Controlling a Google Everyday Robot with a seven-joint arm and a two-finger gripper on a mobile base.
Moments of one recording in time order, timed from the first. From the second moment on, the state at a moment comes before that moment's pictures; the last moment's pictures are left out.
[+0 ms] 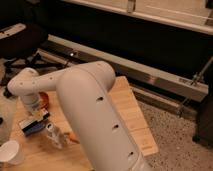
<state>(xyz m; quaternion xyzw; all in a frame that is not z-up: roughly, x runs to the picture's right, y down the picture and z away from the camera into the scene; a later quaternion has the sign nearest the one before) -0.394 0.135 0.791 -0.29 -0.21 -0.31 0.88</state>
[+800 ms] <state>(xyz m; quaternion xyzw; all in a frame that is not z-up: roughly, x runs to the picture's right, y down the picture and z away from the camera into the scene) -0.406 0.150 0.799 -0.28 -0.19 -0.27 0.90</state>
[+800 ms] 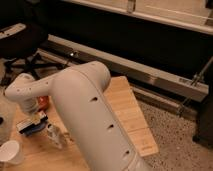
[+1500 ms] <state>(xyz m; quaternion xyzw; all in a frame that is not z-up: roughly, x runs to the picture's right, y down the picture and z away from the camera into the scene) -0.405 0.157 0.794 -0.31 -0.19 -0.27 0.89</state>
